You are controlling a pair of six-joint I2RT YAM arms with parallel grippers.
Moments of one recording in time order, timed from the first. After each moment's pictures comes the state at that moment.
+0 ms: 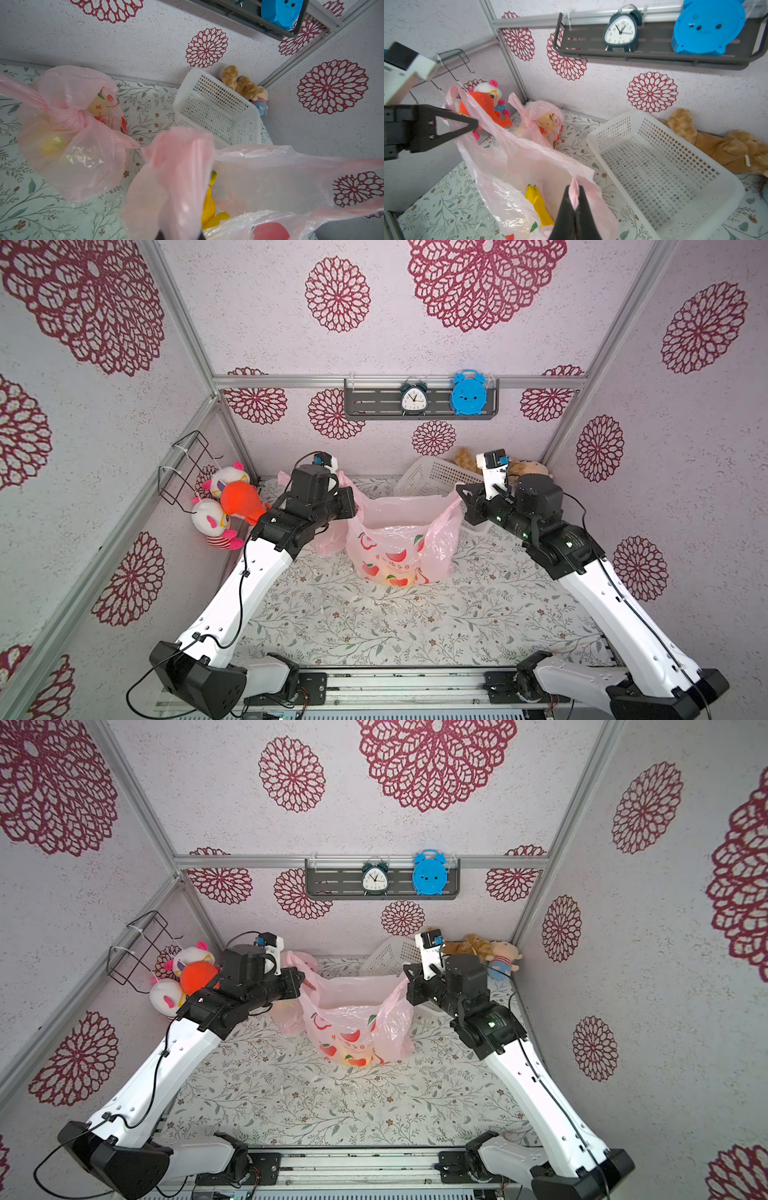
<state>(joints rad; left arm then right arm) -0.41 1.34 1.46 -0.66 0.00 -0.43 0.47 1.18 1.38 -0.49 -0.13 0.15</state>
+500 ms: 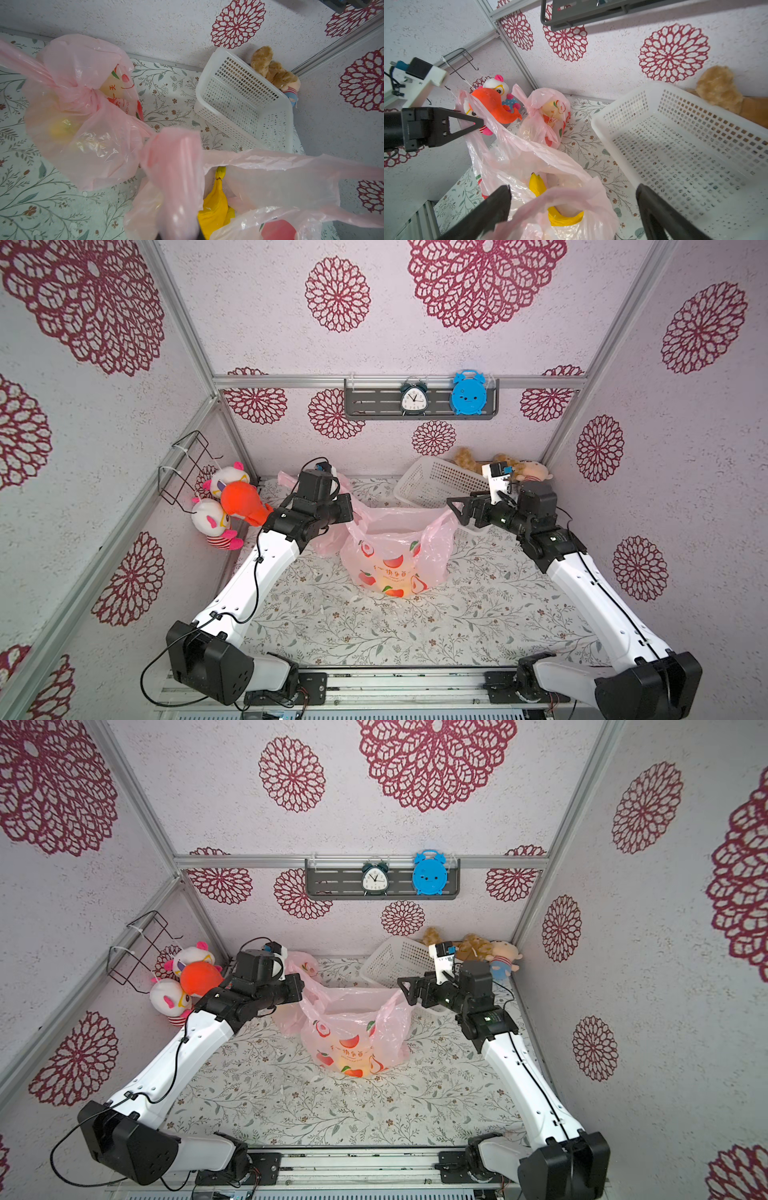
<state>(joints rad) -0.35 1.39 1.37 -0.62 0.02 -0.43 0.27 1.16 1.10 -0.21 -0.42 0.24</state>
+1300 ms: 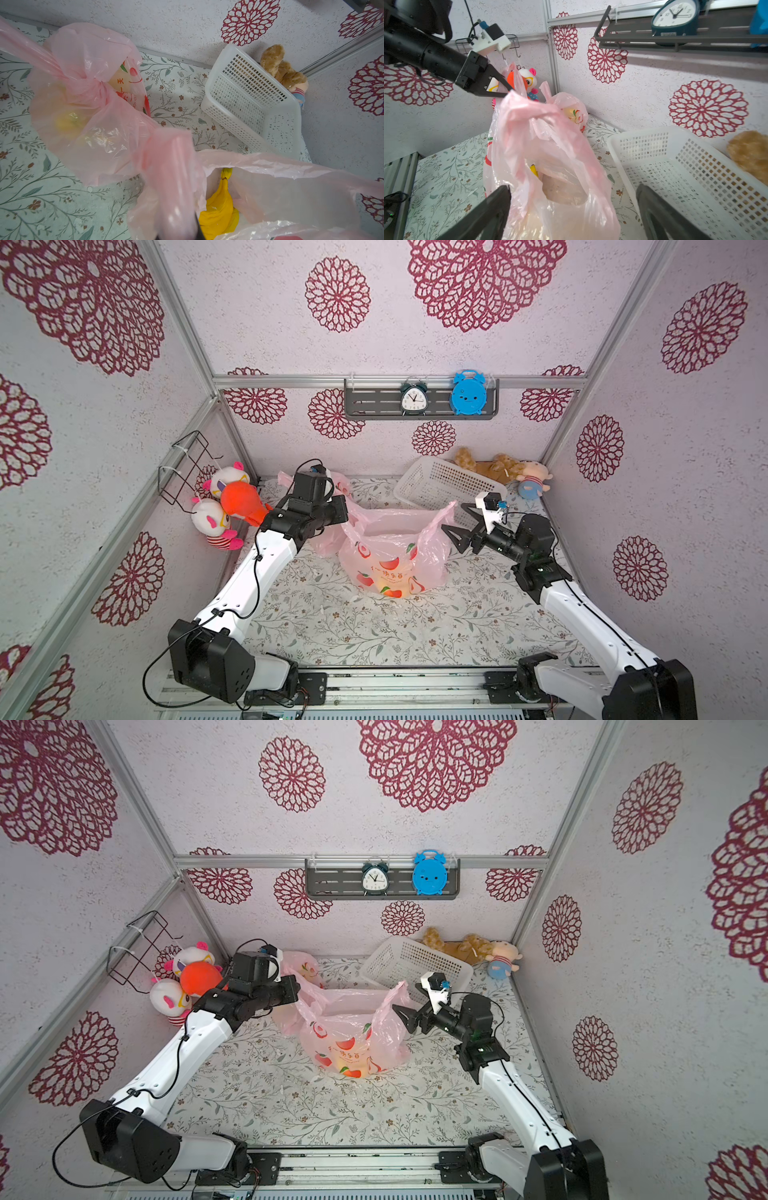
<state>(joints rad) -0.30 1.39 1.34 -0.62 0.06 -0.43 0.26 1.10 0.72 0.30 -0.65 0.02</state>
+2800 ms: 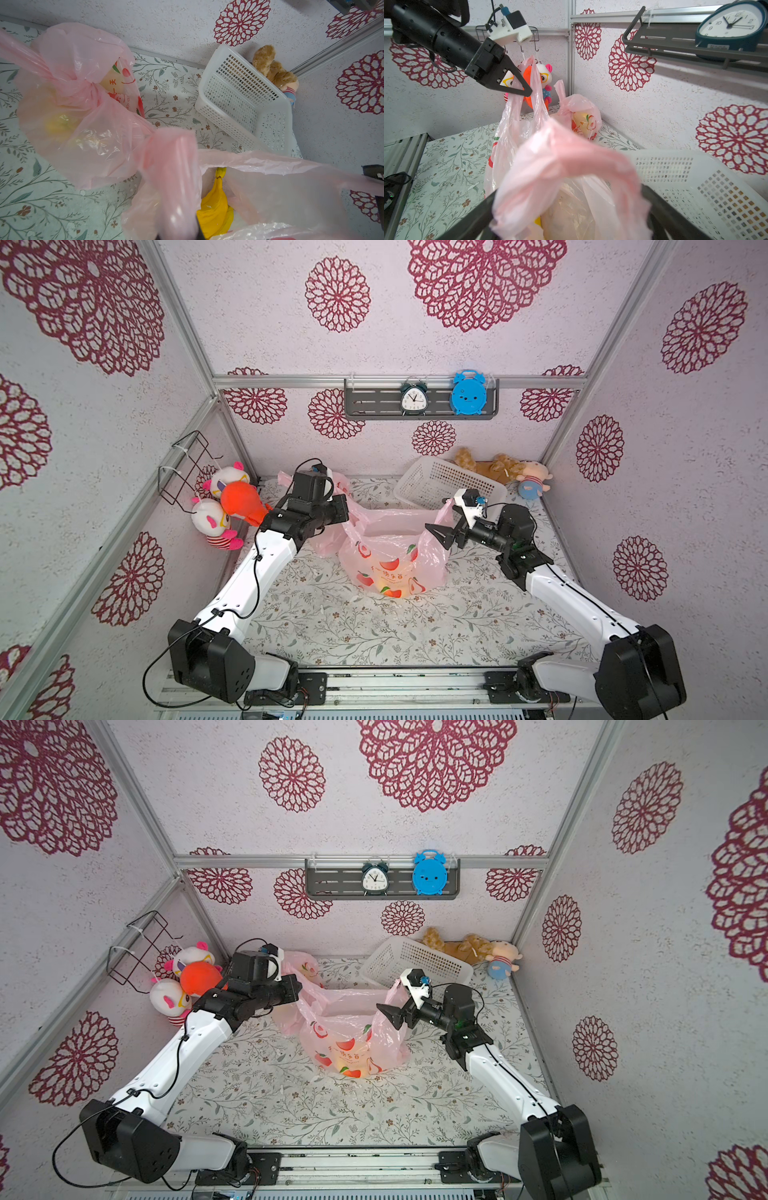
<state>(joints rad) -0.30 1.39 1.34 -0.60 0.10 -0.43 0.36 1.24 0.82 0.32 -0.64 -0.08</state>
